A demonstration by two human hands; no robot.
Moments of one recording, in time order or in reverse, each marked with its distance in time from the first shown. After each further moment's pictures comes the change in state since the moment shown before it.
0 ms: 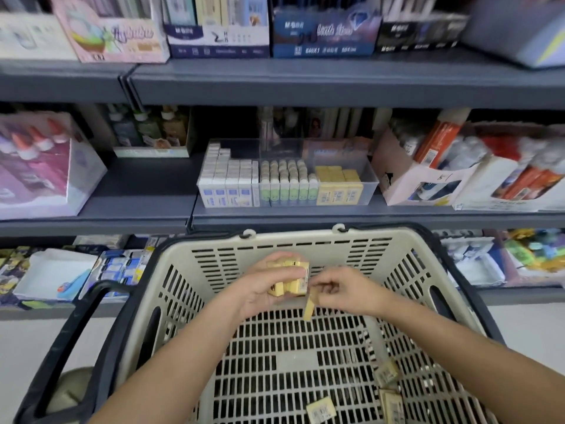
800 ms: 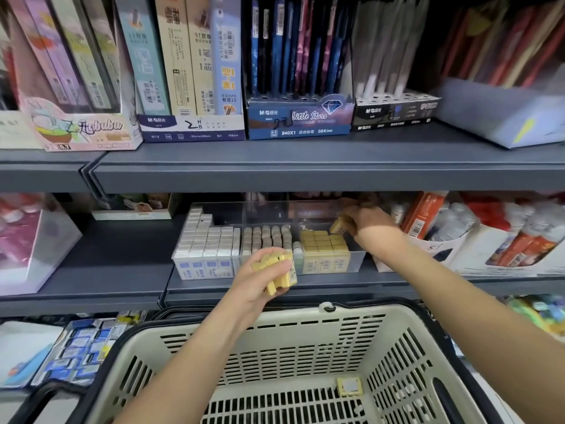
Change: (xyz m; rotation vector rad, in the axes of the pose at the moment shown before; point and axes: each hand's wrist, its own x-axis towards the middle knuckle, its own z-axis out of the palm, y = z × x) left_hand 0.058 0.087 0.025 -0.013 0.115 0.359; right_hand 0.095 0.000 -0.191 -0.692 0.468 0.324
